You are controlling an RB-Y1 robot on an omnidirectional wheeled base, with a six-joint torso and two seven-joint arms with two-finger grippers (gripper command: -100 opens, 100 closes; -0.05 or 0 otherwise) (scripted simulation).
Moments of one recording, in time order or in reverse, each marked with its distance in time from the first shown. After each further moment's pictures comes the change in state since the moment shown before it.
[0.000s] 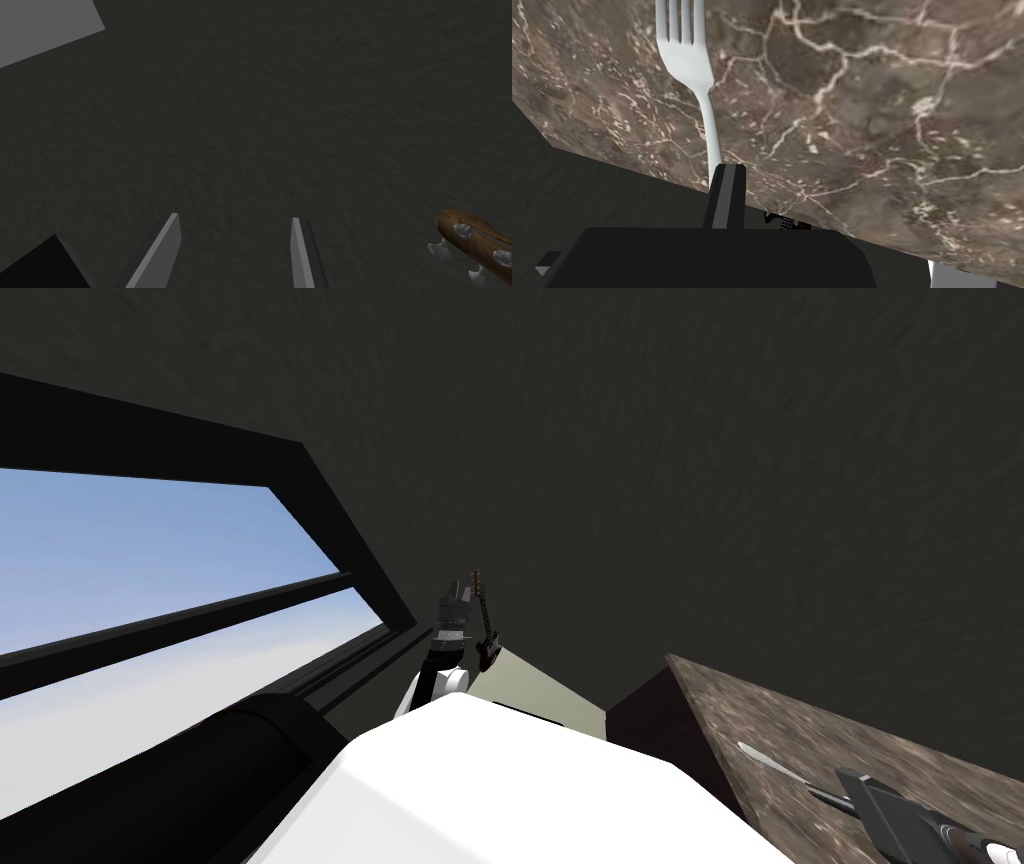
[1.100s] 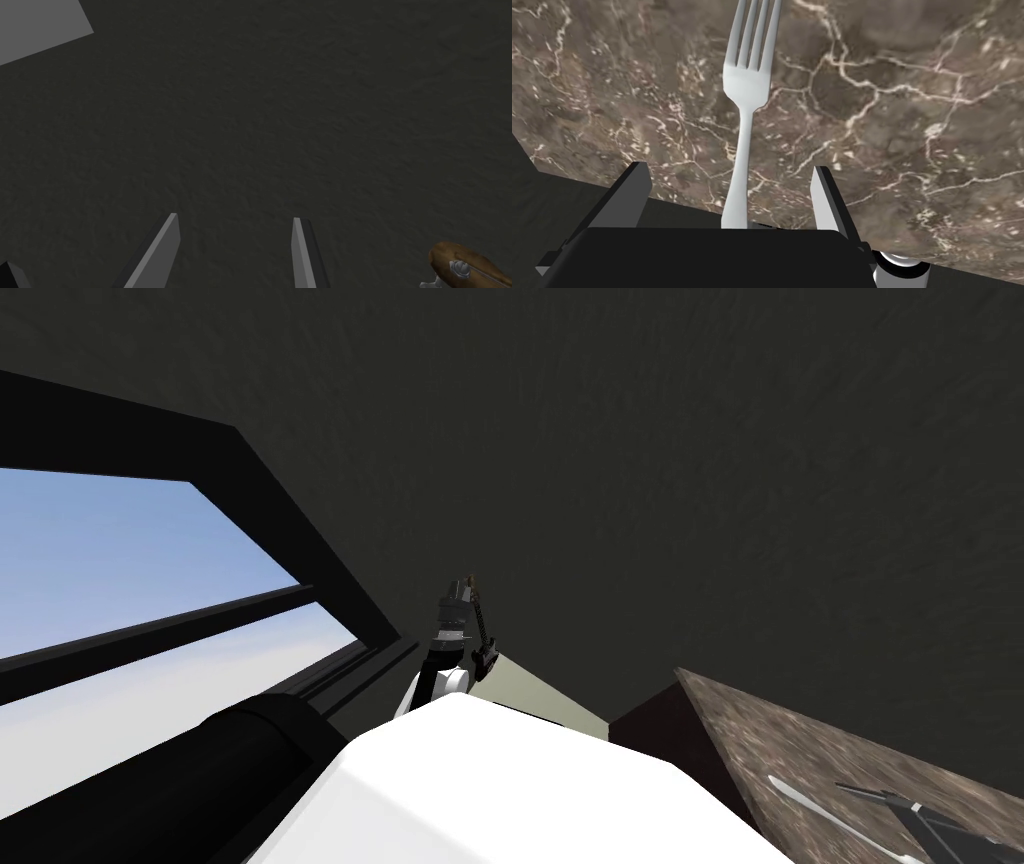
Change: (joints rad) left arm 0.000 0.000 0.000 0.000 0.000 0.000 0.000; right arm 0.052 -0.134 0.049 0.002 0.029 -0.040 -0.007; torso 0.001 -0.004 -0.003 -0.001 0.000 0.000
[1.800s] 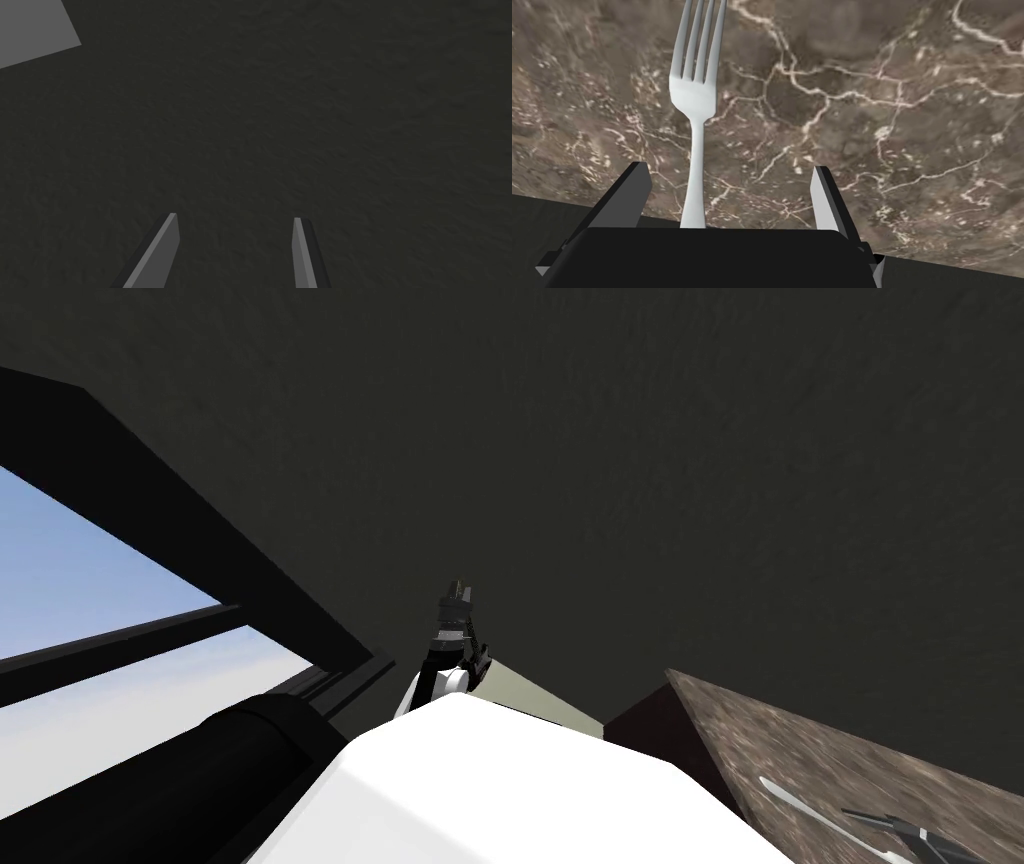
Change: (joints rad) left arm 0.000 0.000 0.000 0.000 0.000 0.000 0.000; right arm 0.087 -0.034 -0.005 -0.073 0.023 -0.003 0.015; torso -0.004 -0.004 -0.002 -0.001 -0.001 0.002
